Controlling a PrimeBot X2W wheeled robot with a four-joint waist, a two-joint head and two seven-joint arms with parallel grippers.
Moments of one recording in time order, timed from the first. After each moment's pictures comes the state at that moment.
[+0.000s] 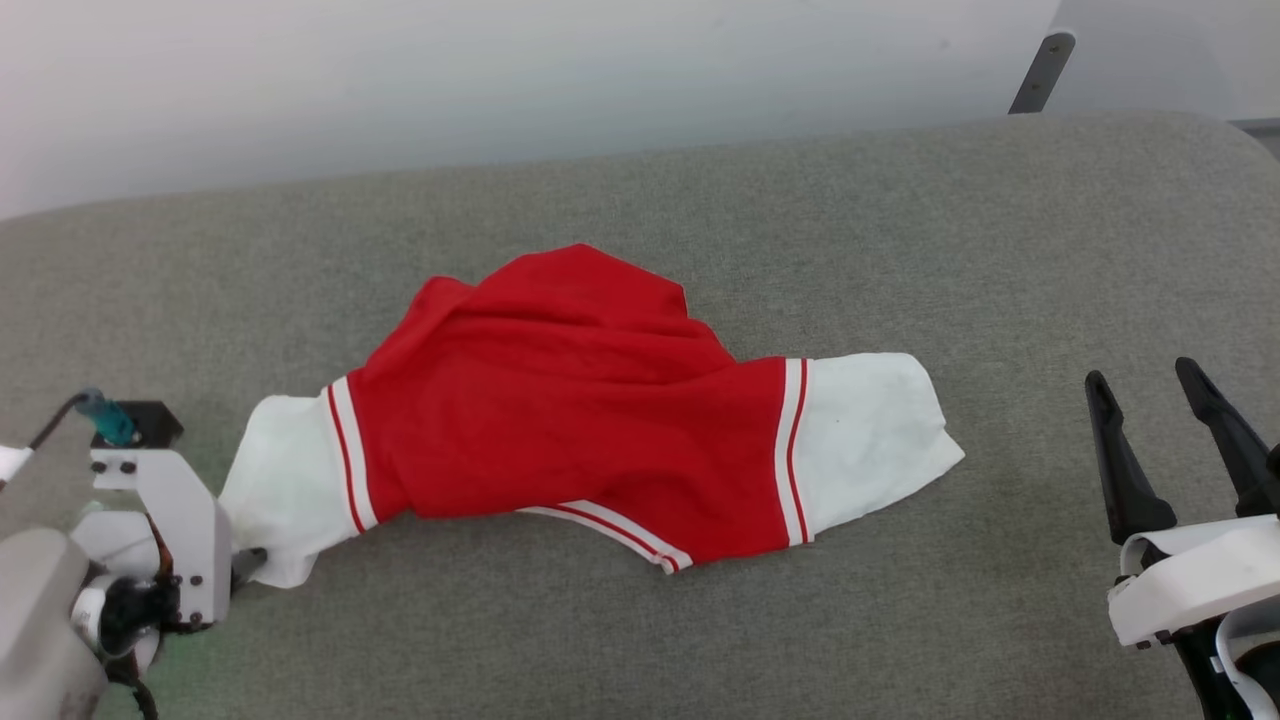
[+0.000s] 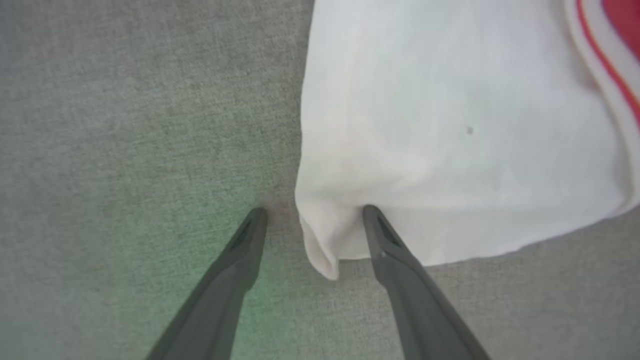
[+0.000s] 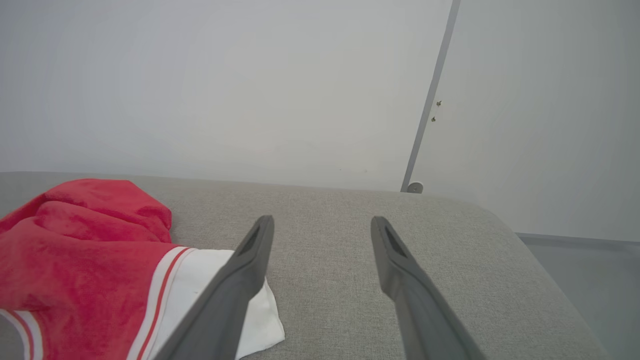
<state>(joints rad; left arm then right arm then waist) -0.61 0.72 -0.64 0.69 -0.95 -0.03 0.63 -0.10 -0.20 -0.04 -0.17 0.22 0.13 0.11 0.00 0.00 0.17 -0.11</state>
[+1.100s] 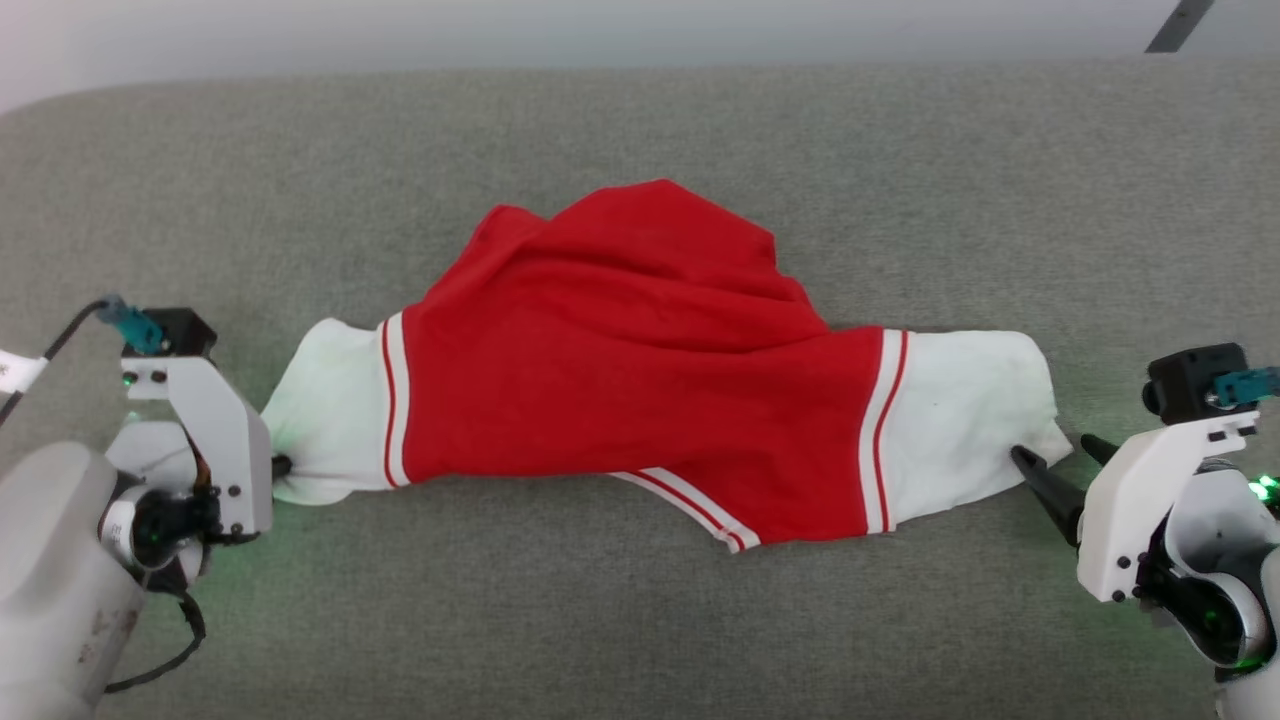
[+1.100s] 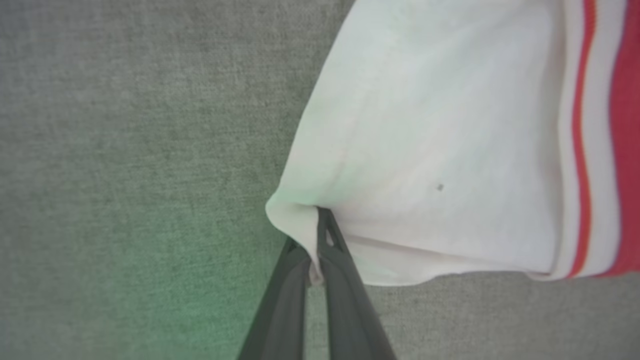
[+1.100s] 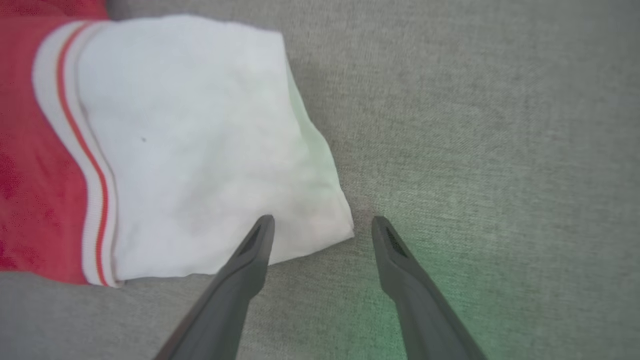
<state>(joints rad) -0.72 0.65 -0.63 0.66 -0.99 -0.02 0.66 -0.32 -0.30 0.07 0.13 0.43 0.13 0.66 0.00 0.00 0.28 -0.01</state>
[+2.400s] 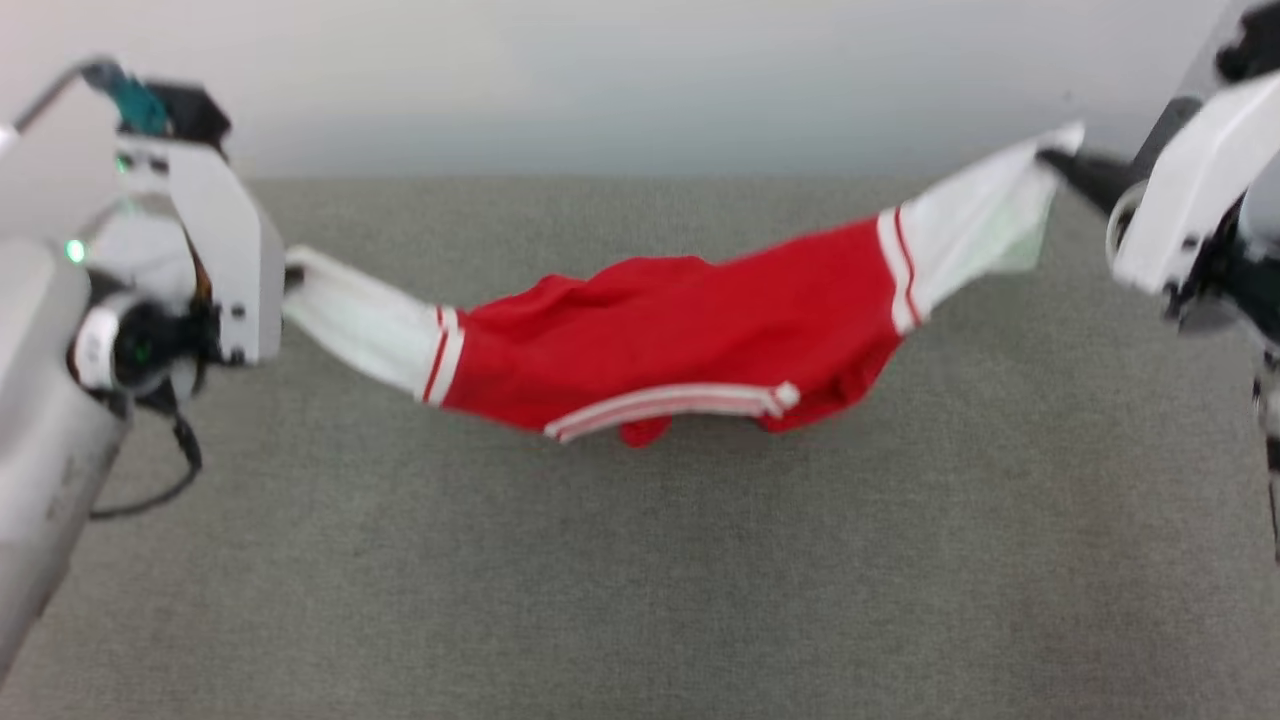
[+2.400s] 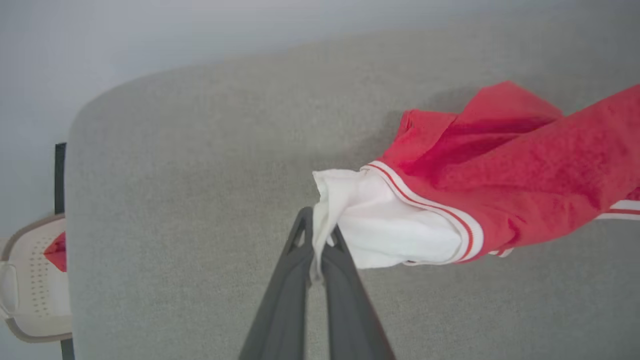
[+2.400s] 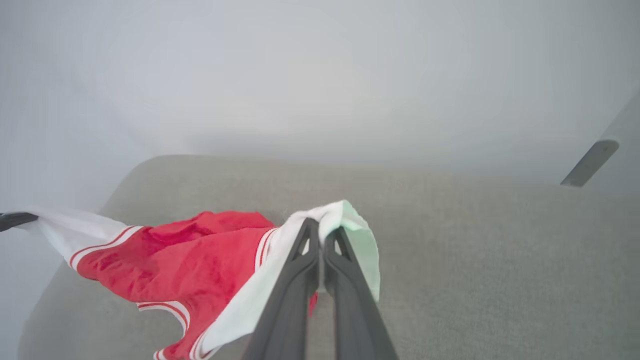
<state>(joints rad) -0.98 0.68 -0.65 0.49 -0.95 0.00 0.83 -0.83 -0.29 0.08 0.33 0.66 0.13 0.82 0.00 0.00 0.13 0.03</state>
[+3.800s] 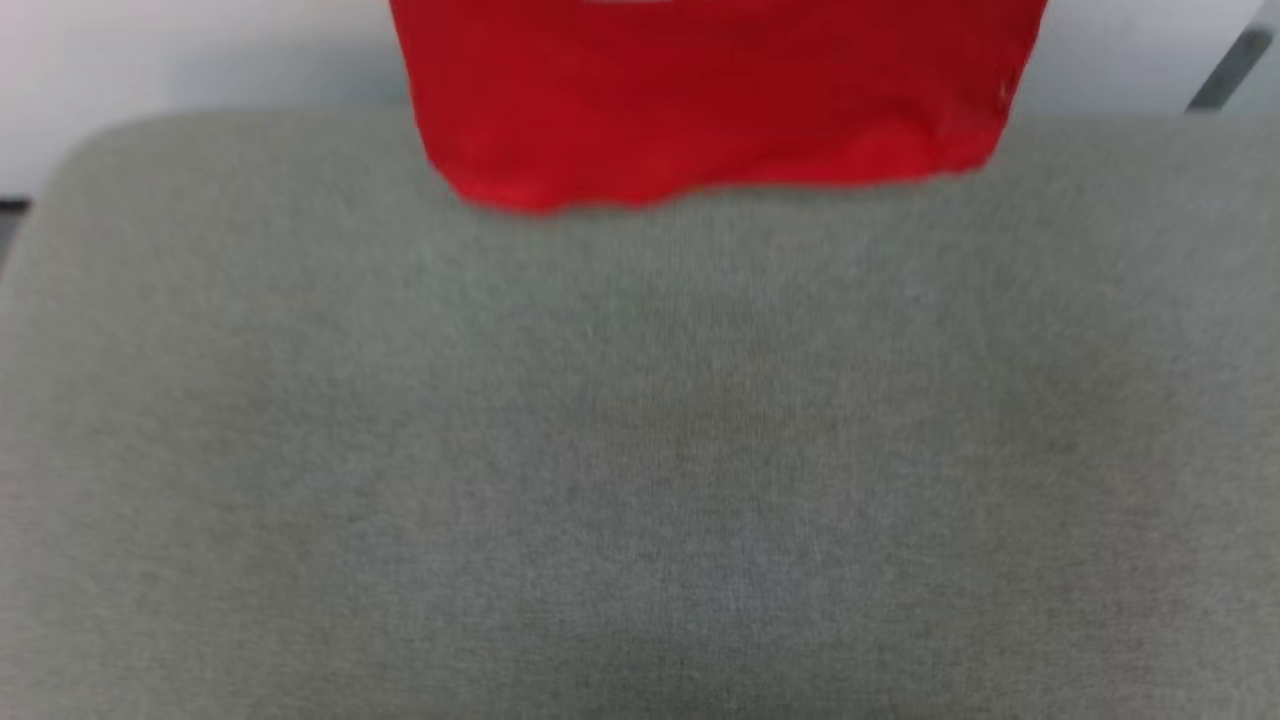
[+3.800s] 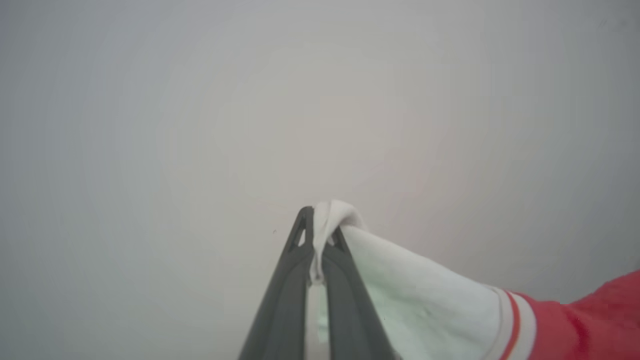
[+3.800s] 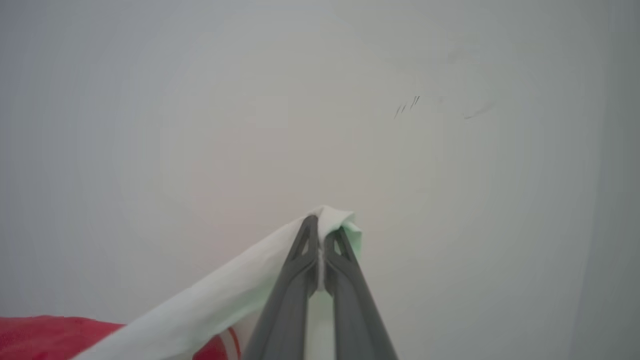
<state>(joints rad) -1.70 0.50 -0.55 0.81 -0.75 0.02 0.28 -1.57 -0.32 0.30 0.84 0.48 0.13 -0.08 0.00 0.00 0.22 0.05</state>
